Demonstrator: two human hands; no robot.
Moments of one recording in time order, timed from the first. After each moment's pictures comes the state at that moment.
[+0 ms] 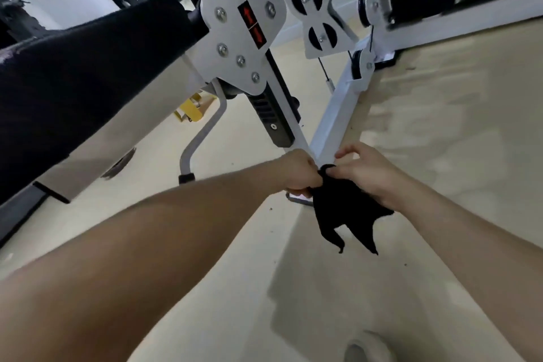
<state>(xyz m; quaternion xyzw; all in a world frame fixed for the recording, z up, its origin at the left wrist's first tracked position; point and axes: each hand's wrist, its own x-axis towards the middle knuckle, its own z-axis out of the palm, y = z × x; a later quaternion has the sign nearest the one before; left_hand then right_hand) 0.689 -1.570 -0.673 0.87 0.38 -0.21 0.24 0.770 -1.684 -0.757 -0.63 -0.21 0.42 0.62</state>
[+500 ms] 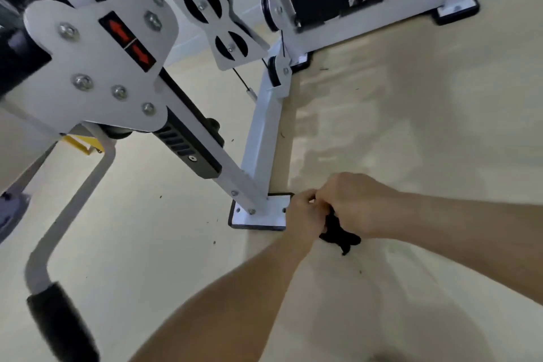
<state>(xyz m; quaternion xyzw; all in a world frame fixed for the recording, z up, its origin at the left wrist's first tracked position) 0.732 -1.617 -0.816 0.81 0.37 -0.07 0.45 0.793 -1.729 -0.756 -0.84 -0.43 0.27 0.17</state>
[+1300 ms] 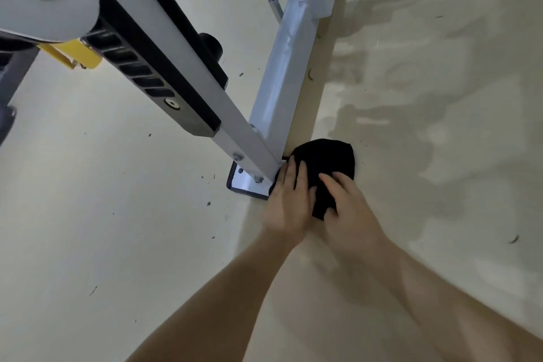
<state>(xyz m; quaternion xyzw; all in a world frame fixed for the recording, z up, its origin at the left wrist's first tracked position) 0.706 -1.512 -0.930 0.97 0.24 -0.10 0.05 0.760 -1.636 -0.927 -0.81 -0.26 0.30 0.44</state>
